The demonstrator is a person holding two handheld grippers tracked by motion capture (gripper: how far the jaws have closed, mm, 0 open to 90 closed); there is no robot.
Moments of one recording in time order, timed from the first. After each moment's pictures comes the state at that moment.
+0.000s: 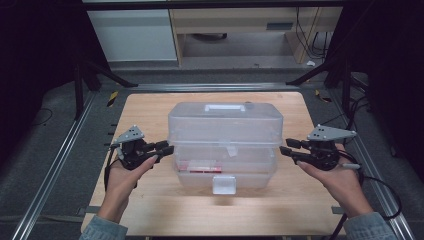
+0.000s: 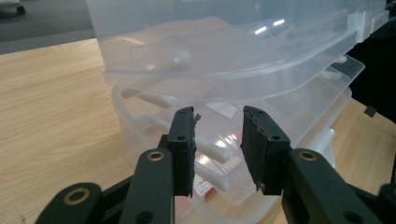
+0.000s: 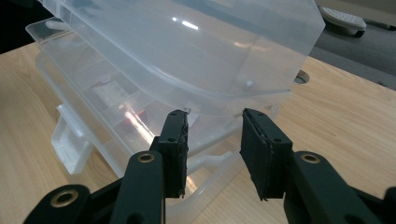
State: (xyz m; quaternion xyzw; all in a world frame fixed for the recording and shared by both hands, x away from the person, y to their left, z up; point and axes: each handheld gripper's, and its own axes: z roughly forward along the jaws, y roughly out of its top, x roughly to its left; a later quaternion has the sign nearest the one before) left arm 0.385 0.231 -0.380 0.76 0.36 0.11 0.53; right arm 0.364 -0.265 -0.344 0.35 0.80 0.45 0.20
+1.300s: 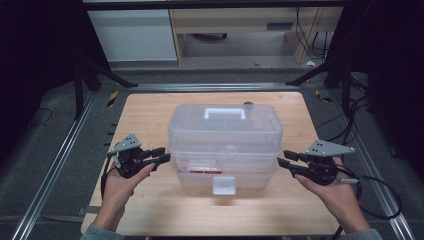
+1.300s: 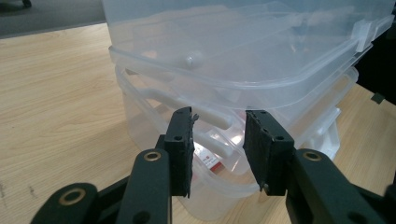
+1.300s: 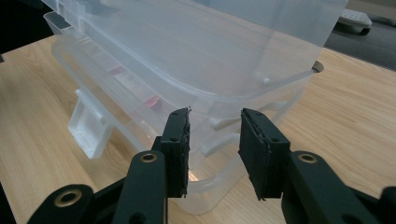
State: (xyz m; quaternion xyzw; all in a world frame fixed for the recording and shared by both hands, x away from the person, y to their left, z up) left arm 0.372 0.237 -0.394 0.77 0.36 0.11 0.52; right arm 0.339 -0.261 -0.365 0.35 0.80 0.45 0.20
